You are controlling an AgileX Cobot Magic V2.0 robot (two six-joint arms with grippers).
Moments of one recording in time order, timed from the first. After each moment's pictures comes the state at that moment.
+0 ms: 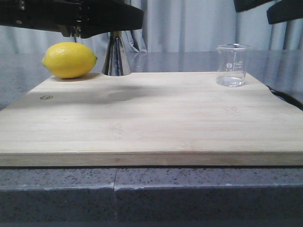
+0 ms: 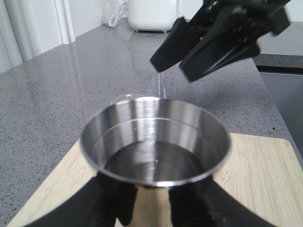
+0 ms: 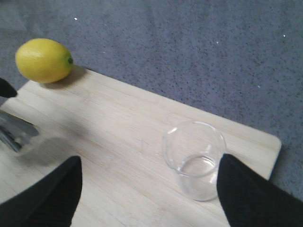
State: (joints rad) left arm -0.29 1.70 -1.00 -1.76 1.16 2.25; right arm -0.02 1.22 -0.84 -1.85 -0.69 1.82
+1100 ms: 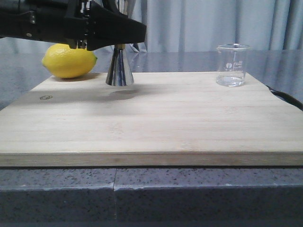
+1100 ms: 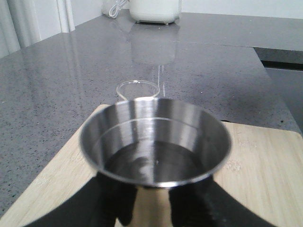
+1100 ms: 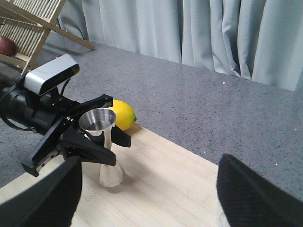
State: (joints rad) left arm -0.29 1.78 -1.04 -1.76 1.16 2.25; right arm -0.02 0.89 -0.82 -1.85 -0.76 1.85
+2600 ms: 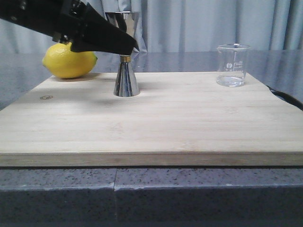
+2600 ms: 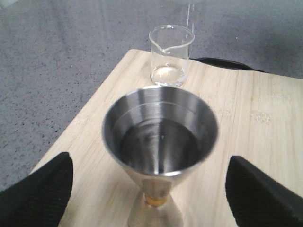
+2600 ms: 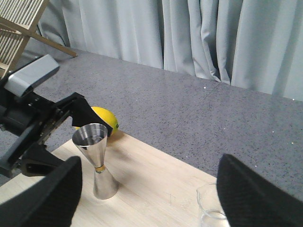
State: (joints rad) left arm -0.29 1.64 -1.09 -1.41 0.91 1.90; right arm -0.02 0.89 -0.82 -1.85 -0.70 1.85
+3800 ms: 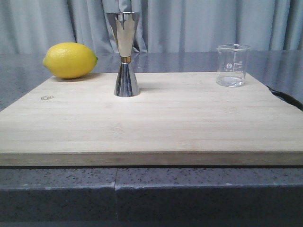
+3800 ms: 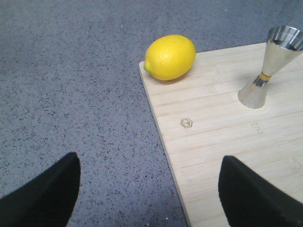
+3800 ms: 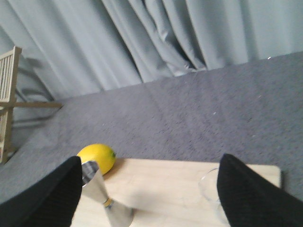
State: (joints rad) left arm -0.29 0.65 -0.83 -0.06 0.81 0.02; right arm -0.02 0.83 -0.77 -1.85 -0.52 2.24
